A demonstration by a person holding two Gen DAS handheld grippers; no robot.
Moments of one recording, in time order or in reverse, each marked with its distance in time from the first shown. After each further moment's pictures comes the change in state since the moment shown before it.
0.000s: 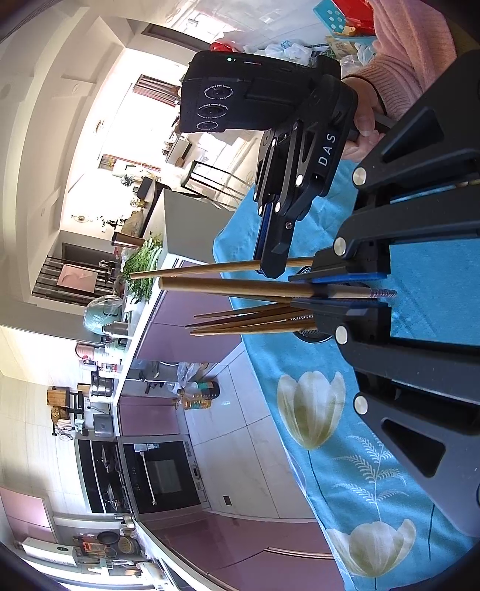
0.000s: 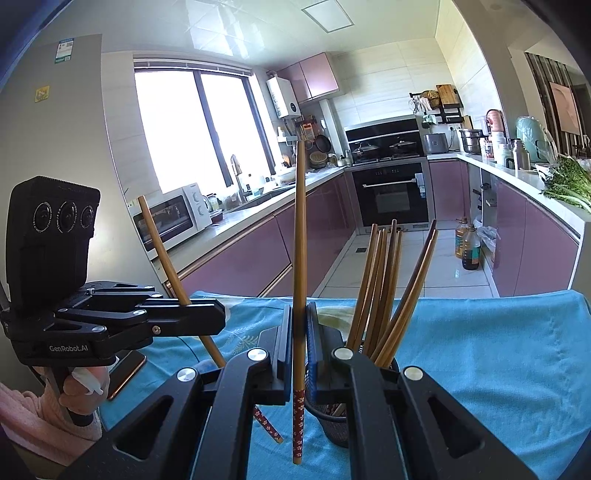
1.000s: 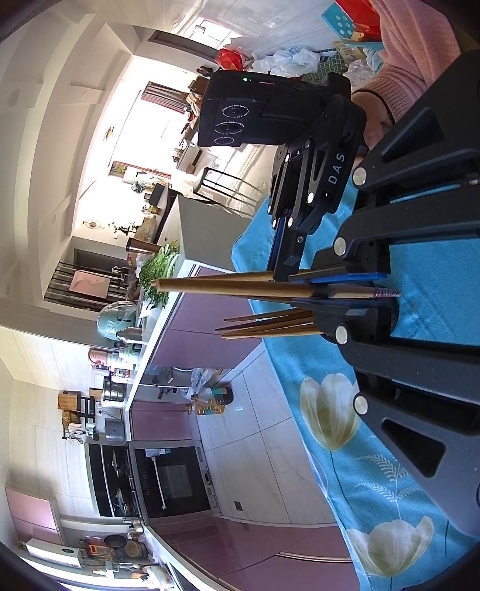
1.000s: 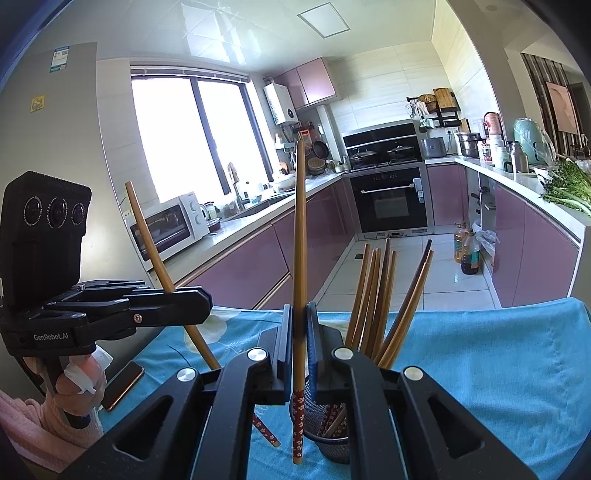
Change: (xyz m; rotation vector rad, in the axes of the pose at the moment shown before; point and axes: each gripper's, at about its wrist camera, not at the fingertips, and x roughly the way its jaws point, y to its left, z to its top) left arm -0.011 -0.001 0.019 0.006 -0.052 -0.026; right arm 0.005 -0.001 0.008 0.006 -0.023 -0.009
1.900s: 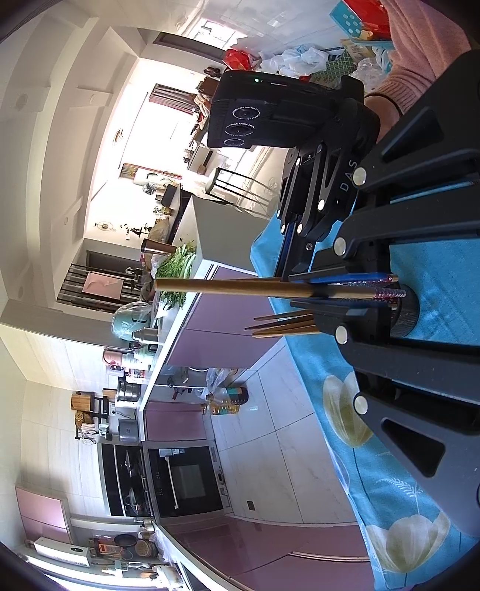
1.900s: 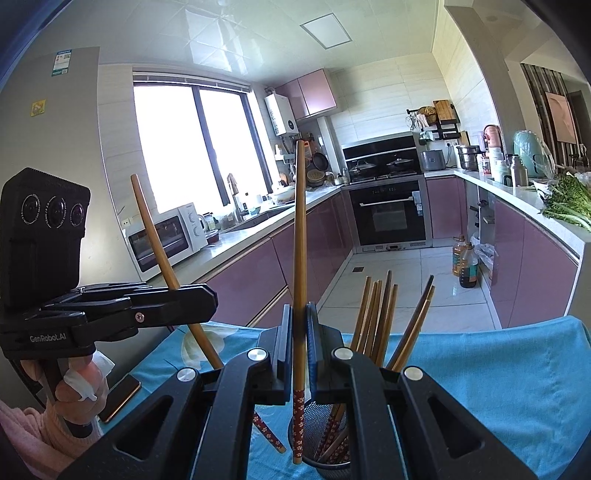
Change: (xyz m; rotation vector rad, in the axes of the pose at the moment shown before) left arm 0.000 -0.002 0.011 0.012 -0.056 0.002; right arm -0.003 0.010 0.008 -0.013 -0.053 -0.013
